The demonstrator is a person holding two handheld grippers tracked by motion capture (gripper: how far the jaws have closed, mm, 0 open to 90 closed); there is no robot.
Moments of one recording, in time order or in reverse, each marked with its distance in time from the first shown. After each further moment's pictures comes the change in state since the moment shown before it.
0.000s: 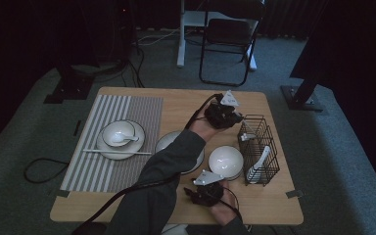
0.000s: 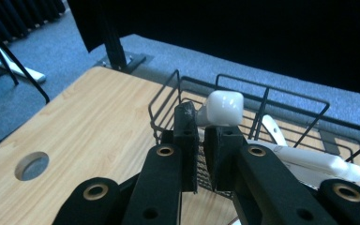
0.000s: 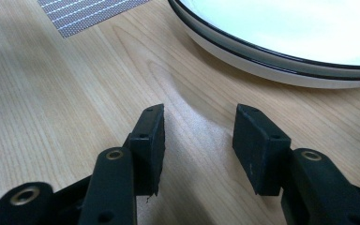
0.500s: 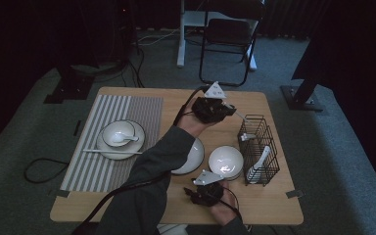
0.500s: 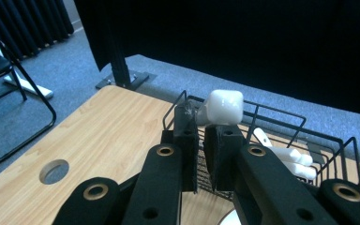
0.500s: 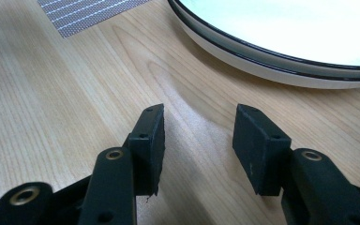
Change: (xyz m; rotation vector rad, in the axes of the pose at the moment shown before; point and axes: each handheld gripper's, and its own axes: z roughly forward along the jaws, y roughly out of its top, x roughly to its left) left arm 0.009 0.005 -0.047 -0.085 0.005 -0.012; right arm 0.000 0.000 0.000 -0.001 0.000 -0.001
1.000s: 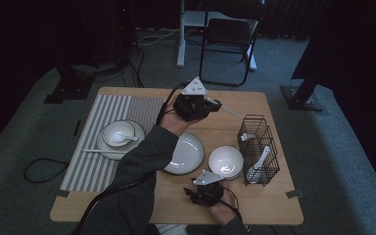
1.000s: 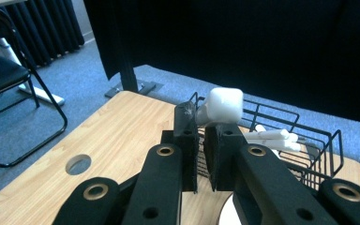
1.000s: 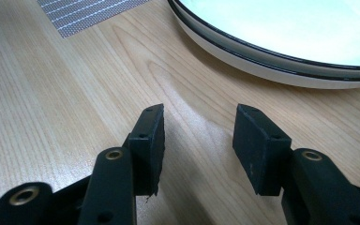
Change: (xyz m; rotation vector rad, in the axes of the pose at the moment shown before) left arm 0.013 -0.008 -0.053 -0.052 0.024 -0.002; right arm 0.000 0.000 0.000 0.002 0.001 0.003
